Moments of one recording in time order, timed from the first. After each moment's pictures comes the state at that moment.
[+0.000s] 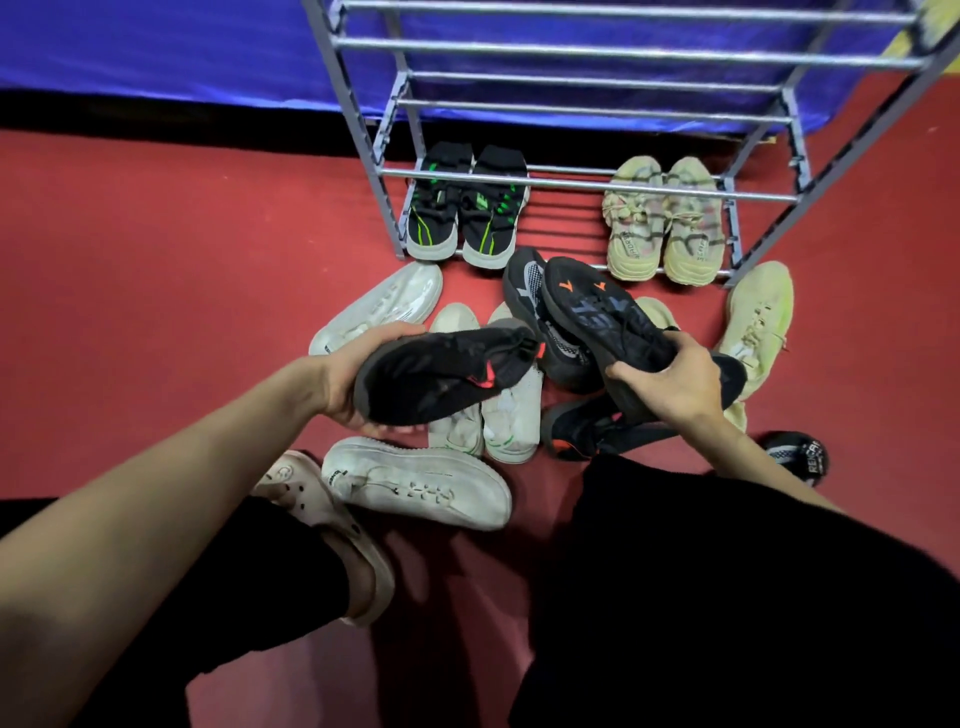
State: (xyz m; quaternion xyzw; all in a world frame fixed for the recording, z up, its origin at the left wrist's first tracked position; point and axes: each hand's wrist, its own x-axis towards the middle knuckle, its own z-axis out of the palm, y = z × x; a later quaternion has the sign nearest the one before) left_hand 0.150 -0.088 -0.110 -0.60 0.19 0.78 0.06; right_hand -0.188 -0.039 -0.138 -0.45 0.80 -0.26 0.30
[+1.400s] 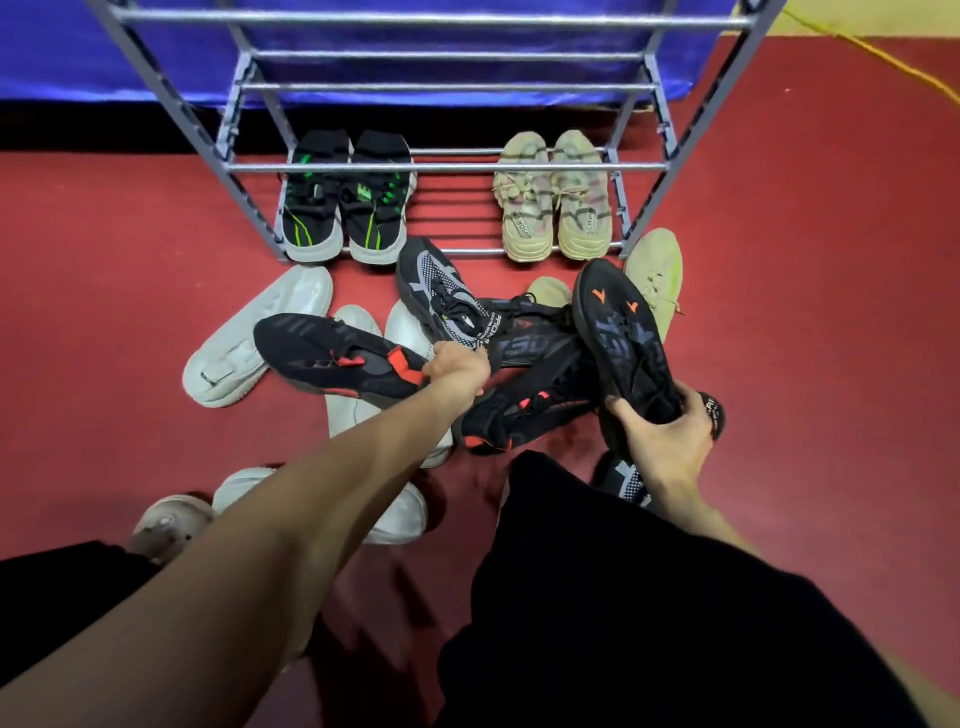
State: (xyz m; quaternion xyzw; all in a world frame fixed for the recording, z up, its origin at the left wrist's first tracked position) left_hand -0.089 -0.096 -0.199 -0.78 0.34 0.50 -0.12; right_hand -0.258 0.042 -0.172 -0.25 0.85 -0.41 0.24
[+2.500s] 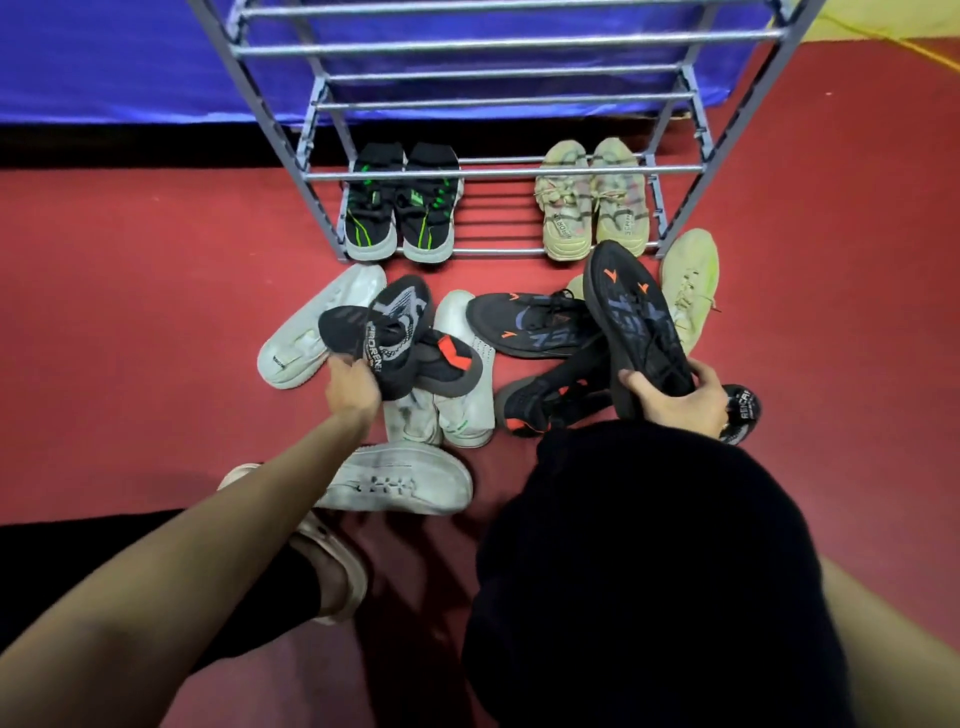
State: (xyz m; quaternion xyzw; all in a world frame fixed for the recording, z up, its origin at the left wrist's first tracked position) left_hand 0.085 -0.056 -0.176 -0.81 0.30 0.41 -0.29; right_hand -0.227 0.036 -0.152 -0.22 0.84 -0.44 0.24
